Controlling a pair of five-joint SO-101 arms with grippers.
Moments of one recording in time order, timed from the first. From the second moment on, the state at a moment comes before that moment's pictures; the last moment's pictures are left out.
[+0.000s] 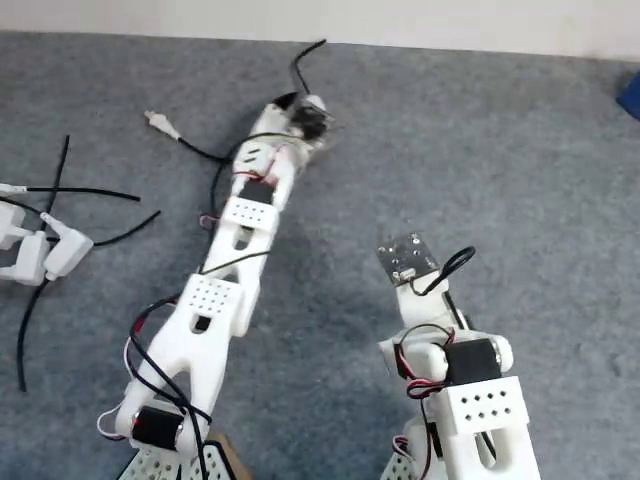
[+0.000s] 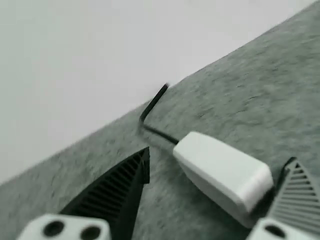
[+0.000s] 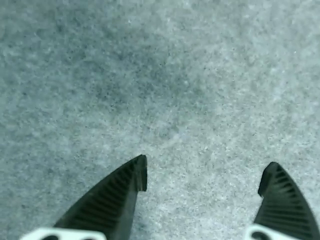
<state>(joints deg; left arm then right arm) 3.2 104.6 -90.2 8.4 -17.0 -14.4 -66.6 68.1 75.8 15.7</state>
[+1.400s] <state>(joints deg) 5.5 80.2 -94.0 77.3 -9.6 -14.7 -66.7 68.3 74.9 15.7</state>
